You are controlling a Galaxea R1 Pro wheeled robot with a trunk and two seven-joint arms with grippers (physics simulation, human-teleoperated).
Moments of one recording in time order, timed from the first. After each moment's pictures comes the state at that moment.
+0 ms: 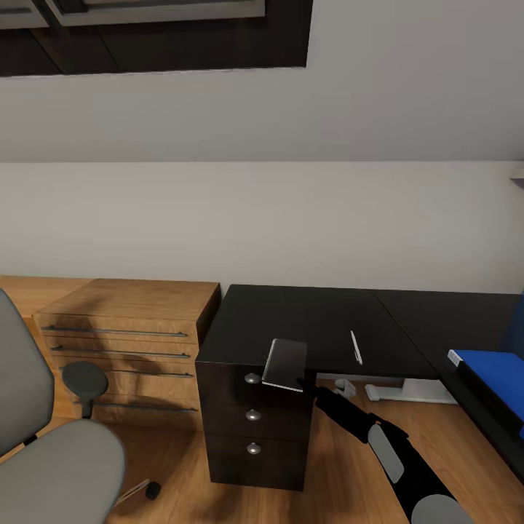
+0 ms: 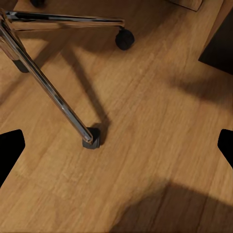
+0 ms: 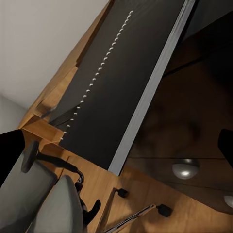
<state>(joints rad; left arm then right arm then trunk) -0.02 0.04 0.07 -0.25 0.32 -0.55 0.03 -0.51 -0.02 -0.07 -0.69 -0.55 0.34 0.69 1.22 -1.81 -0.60</state>
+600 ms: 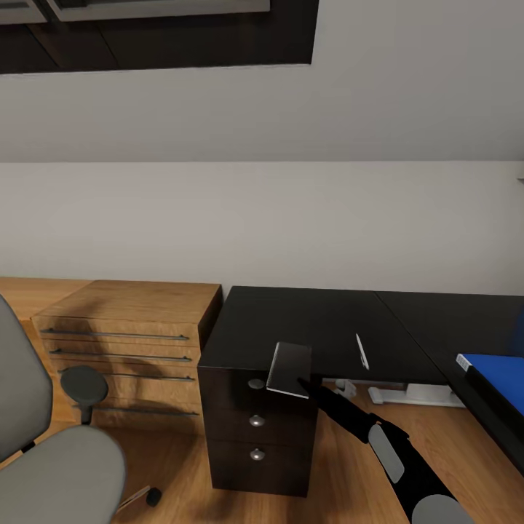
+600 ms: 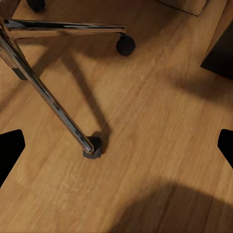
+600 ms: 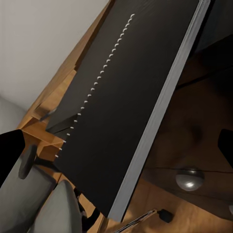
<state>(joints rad) -0.02 0.04 0.07 -0.25 0.32 -0.55 0.03 -0.51 -0.03 -0.08 -0.69 -0.55 0.34 0.69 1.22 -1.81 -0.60</state>
